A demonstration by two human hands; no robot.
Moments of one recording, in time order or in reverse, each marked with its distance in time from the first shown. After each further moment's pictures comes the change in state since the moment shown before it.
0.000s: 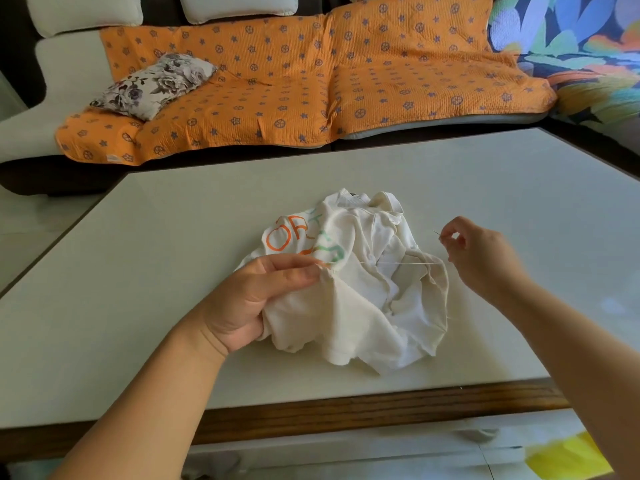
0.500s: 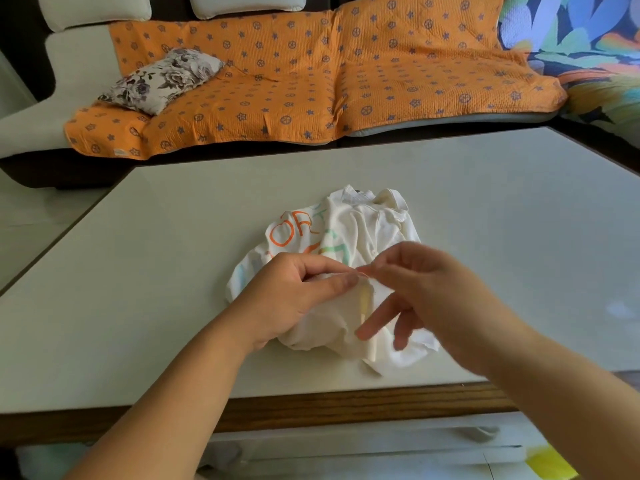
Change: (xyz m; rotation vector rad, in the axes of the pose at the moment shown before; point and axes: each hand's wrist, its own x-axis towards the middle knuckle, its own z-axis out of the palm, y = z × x) left_hand 0.002 -0.009 0.023 0.548 0.090 0.116; right_hand -0.100 -0.110 -0.043 0.827 -0.556 0.118
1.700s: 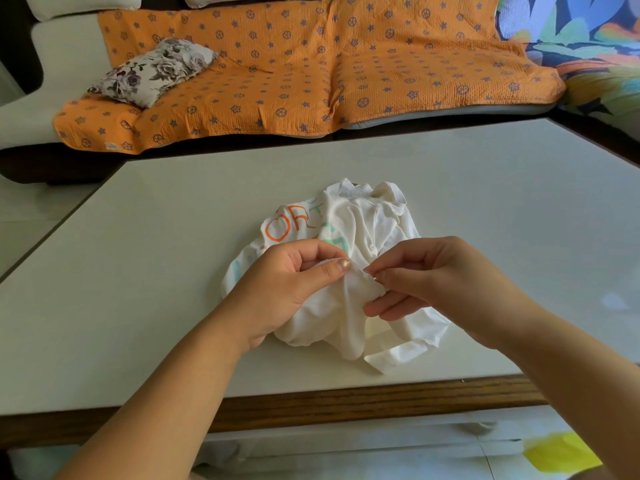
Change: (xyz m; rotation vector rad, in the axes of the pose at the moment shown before) left_hand 0.005 -0.006 0.001 -0.145 0.046 0.017; right_hand 0.007 0.006 -0.020 -0.091 -0.031 -0.054
